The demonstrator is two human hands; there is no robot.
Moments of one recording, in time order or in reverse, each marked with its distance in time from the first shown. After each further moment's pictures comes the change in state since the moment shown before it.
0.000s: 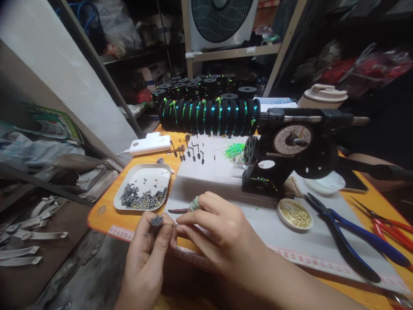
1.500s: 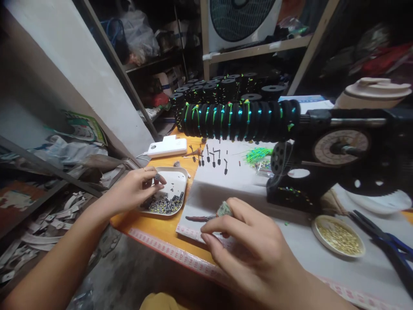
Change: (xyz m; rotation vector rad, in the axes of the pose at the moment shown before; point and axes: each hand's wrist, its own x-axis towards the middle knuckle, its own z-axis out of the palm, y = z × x) left_hand 0.144 0.072 -0.095 1.261 -0.504 0.471; right_hand 0.000 0.004 -0.003 -0.111 0.018 0.019
